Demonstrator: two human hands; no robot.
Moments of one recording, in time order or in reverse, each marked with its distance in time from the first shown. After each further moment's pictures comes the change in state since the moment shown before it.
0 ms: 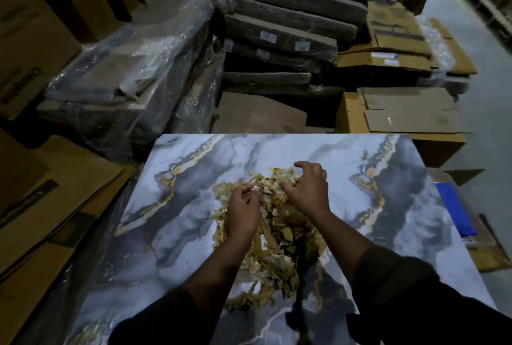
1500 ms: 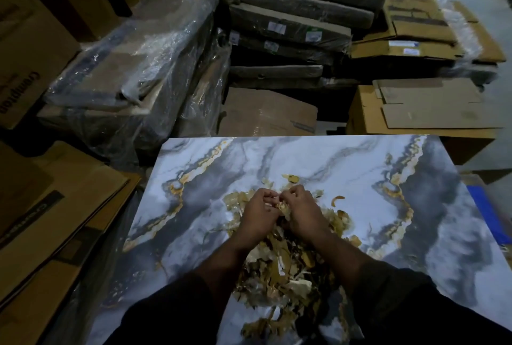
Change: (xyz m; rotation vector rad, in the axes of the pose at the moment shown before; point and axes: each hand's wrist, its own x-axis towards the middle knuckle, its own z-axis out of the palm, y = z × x) left_hand 0.060 -0.010 -0.003 0.194 -0.326 -0.019; right_hand 0.007 0.010 0.069 -0.244 -0.316 -0.277
